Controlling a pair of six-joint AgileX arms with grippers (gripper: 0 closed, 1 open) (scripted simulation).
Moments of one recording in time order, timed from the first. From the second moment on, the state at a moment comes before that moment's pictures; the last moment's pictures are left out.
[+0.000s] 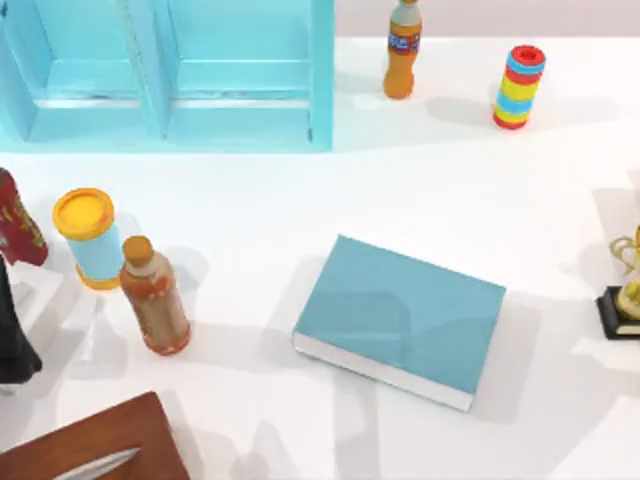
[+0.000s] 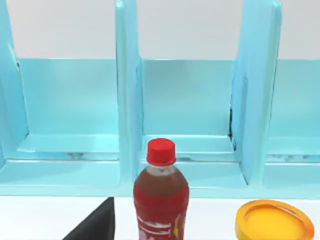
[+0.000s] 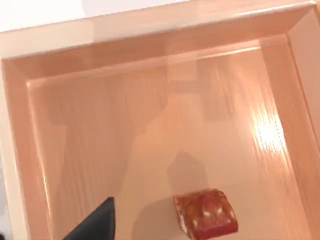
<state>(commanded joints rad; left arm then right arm) 0.00 0.00 0.00 0.00 0.00 0.00 -0.40 1.44 1.30 -0.87 -0.03 -0.18</state>
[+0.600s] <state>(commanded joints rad) 0.00 0.00 0.00 0.00 0.00 0.00 -0.42 1.91 1.60 -1.26 0.00 -0.41</state>
